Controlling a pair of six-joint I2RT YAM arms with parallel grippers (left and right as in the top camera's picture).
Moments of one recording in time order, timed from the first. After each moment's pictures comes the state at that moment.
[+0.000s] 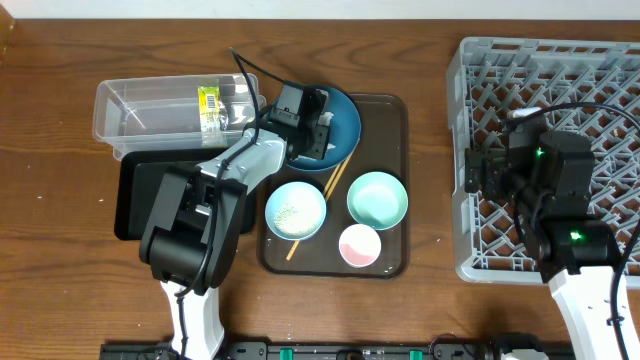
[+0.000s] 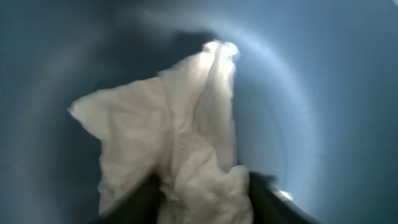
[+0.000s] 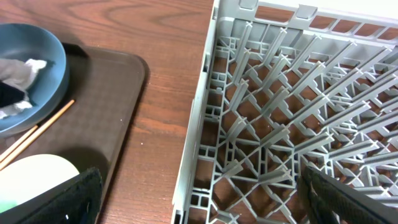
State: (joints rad) left arm -0.36 2.03 1.27 -0.25 0.13 -0.10; right arm 0.05 1.05 0.87 -0.49 -0.03 -0.07
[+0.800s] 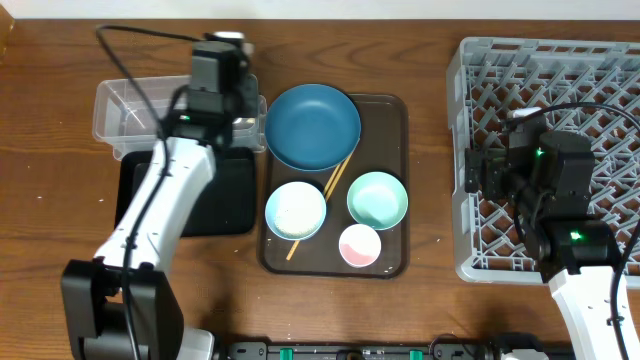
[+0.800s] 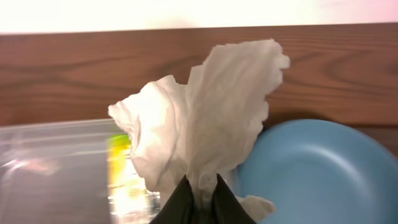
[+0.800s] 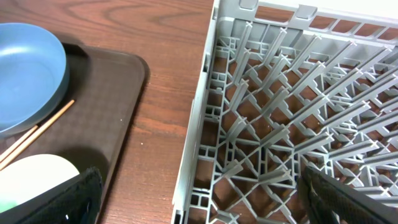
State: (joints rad) left arm -0.14 1.63 1.26 -0.34 -0.12 -0.10; right arm 0.05 1.05 0.87 -0.49 -0.03 -0.07
